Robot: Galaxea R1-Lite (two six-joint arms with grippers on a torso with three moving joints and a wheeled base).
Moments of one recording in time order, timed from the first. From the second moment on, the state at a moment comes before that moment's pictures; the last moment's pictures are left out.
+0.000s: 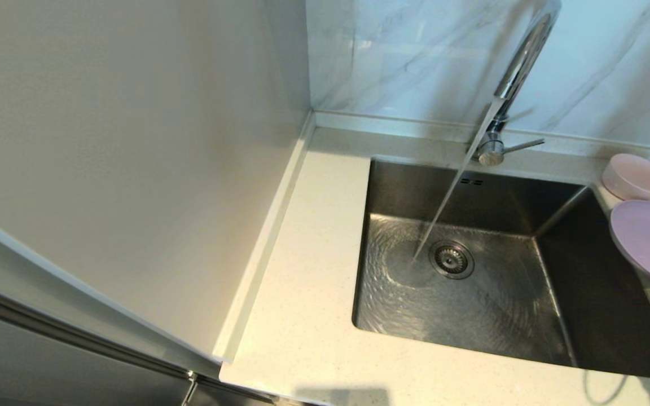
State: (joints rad) left arm 0.00 0.00 0.00 0.00 0.00 0.00; right arm -0.41 1.24 -0.95 0.62 -0.13 -0.10
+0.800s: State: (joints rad) left arm 0.00 0.00 0.00 0.00 0.00 0.00; right arm -0.44 1.46 -0.87 0.37 -0.32 0.04
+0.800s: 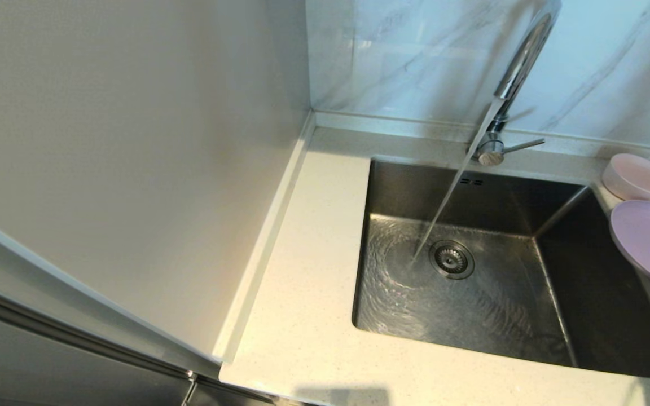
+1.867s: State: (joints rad) left arm 0.00 0.00 0.00 0.00 0.00 0.00; right arm -0.47 1.57 -0.84 0.23 -0.31 0.04
